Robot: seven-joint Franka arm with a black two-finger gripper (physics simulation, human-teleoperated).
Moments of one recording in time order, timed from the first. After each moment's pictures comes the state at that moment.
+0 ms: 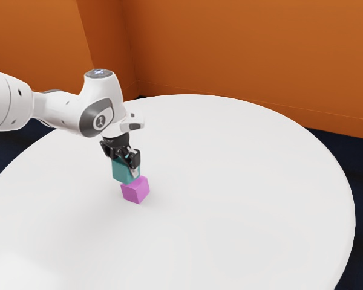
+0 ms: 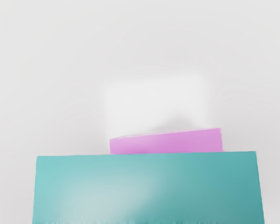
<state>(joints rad) 0.10 0.28 -0.05 -1.95 0.07 2.29 0.10</state>
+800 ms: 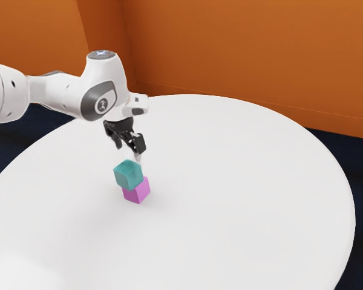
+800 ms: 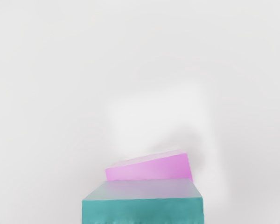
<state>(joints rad) 0.07 0.26 -0.05 -1.88 0.08 2.23 0.18</state>
